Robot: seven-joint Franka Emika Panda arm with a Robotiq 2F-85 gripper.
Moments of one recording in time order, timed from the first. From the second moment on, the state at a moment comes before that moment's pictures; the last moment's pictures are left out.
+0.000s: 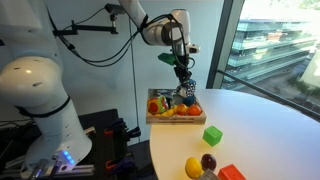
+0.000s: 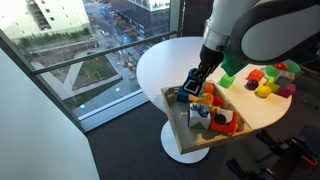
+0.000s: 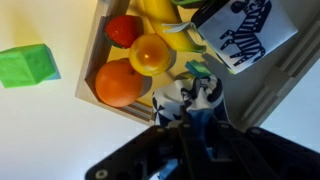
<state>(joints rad) 0.12 0.09 0.08 -2.28 -0.15 2.48 0.26</state>
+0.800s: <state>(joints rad) 0.16 0.15 0.08 -2.28 -0.26 2.49 0.35</state>
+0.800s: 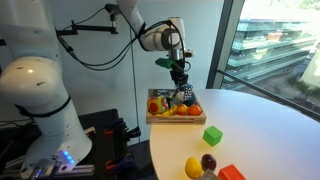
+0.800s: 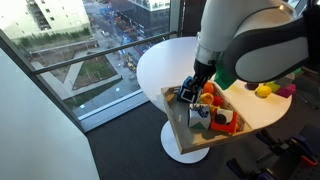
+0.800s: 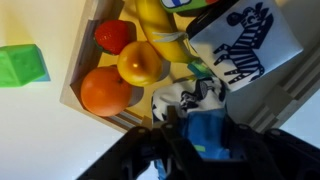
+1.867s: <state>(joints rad) 0.07 0.06 0.07 -2.31 0.06 2.35 0.08</state>
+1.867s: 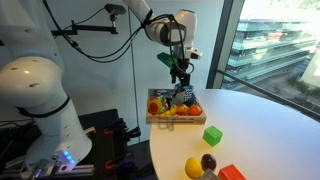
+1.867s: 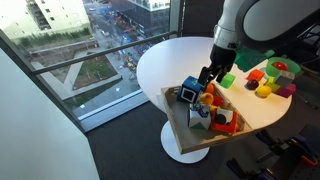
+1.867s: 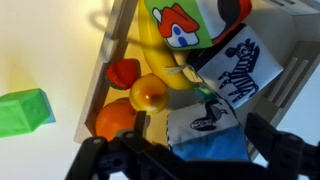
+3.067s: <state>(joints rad) 0.02 -0.25 0.02 -2.38 0.07 2.00 0.01</state>
